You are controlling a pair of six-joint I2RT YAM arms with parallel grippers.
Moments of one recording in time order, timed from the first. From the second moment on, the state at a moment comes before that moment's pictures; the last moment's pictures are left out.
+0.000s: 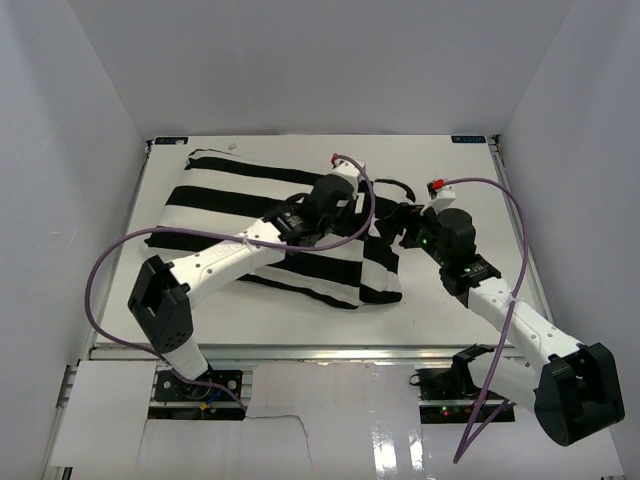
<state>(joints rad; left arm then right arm) -0.86 1.62 1.42 -0.33 -0.23 -0.35 0.42 1.05 0.63 0.18 -0.12 0.40</state>
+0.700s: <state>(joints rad) -0.92 1.79 1.50 -0.40 -0.34 -0.40 0.41 1.07 0.33 0.37 -0.05 0.54</state>
